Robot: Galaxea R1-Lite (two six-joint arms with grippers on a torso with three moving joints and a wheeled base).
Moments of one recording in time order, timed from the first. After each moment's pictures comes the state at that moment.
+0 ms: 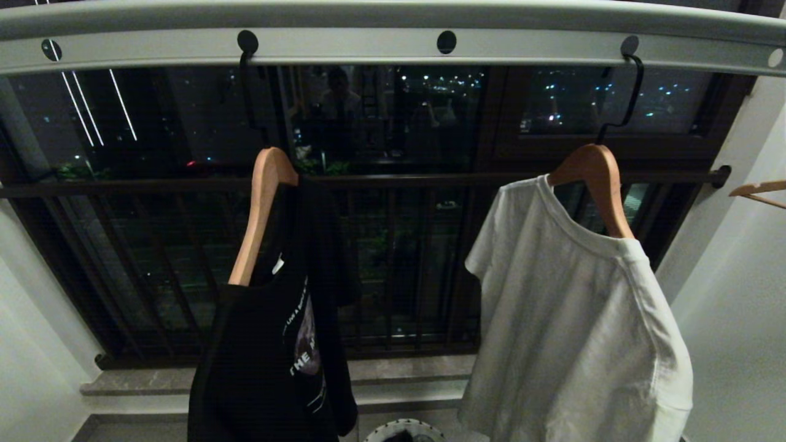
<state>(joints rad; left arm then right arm) 0.00 0.00 0.00 -0.01 -0.03 0.04 -0.02 0.00 0.00 0.00 -0.02 -0.01</state>
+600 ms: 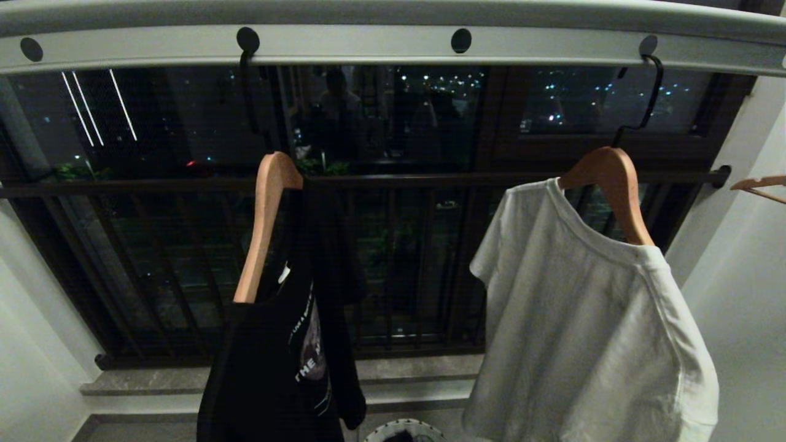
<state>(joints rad) 0.00 0.00 0.00 -0.01 -0.03 0.04 -0.02 0.00 0.00 0.00 -0.02 -0.01</state>
